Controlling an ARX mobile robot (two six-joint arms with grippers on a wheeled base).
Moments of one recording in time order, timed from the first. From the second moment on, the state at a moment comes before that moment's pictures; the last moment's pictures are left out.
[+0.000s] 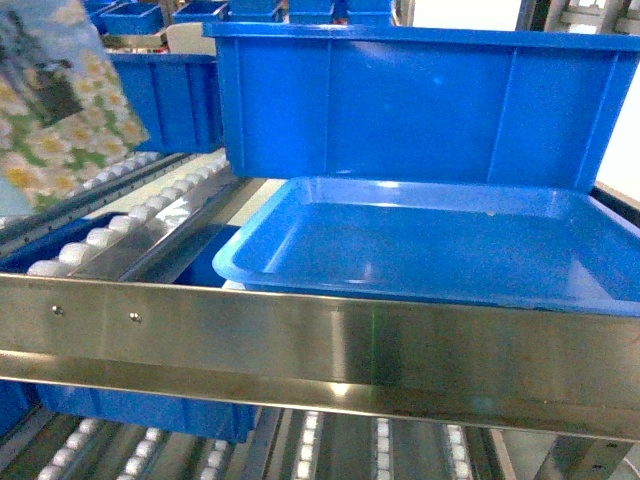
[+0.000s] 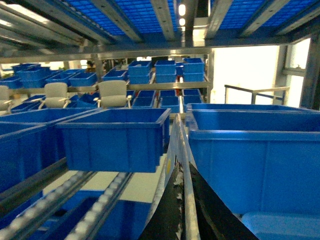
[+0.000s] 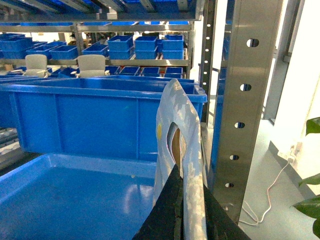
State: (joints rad) left arm -0.27 1.20 0.49 0.93 -0.31 0.09; right arm -0.09 0.62 0.25 0.49 -0.13 0.05
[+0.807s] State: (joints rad) left arm -0.18 0.93 0.32 0.83 -0.30 0.11; right arm -0.08 0.62 0.24 0.49 -0.12 0.05
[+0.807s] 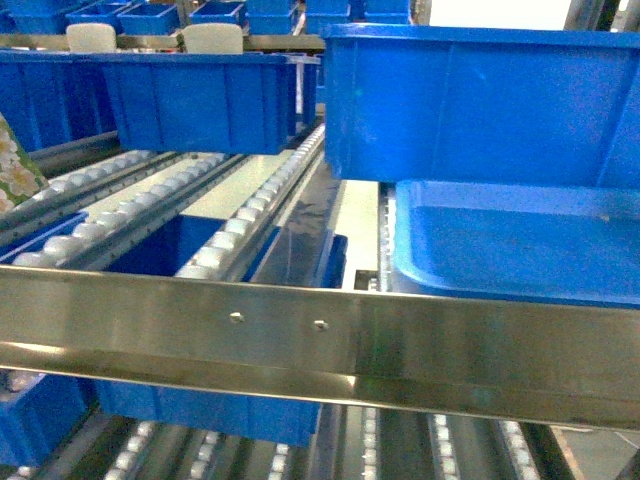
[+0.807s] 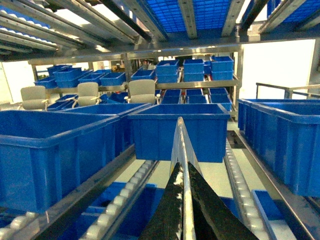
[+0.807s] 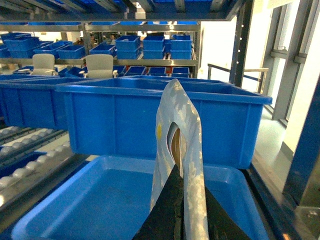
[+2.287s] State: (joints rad) left arm -0.18 0.93 0.32 0.84 -0.30 0.11; right arm -0.08 0.63 0.24 0.49 -0.13 0.05
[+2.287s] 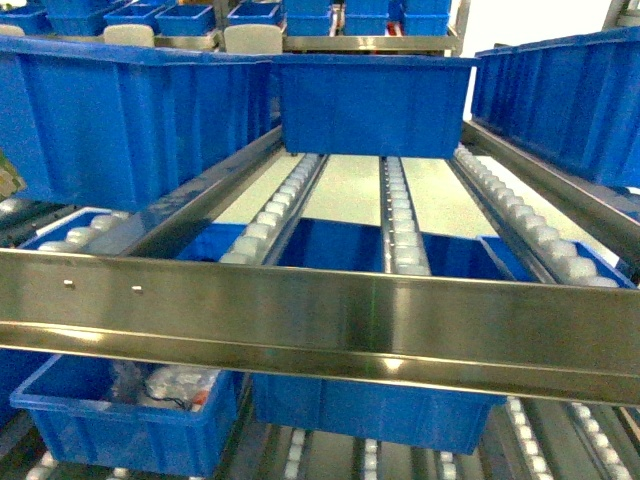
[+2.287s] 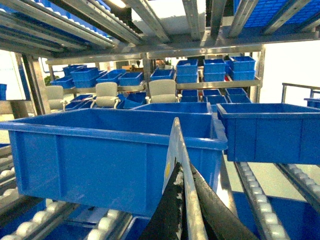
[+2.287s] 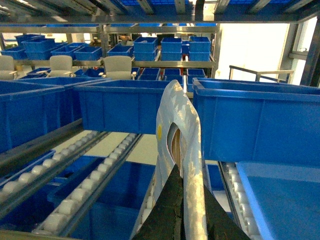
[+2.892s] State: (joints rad) left arm -0.18 0.93 0.32 0.83 -0.30 0.11; right arm -0.08 0.62 0.24 0.49 -0.13 0.05
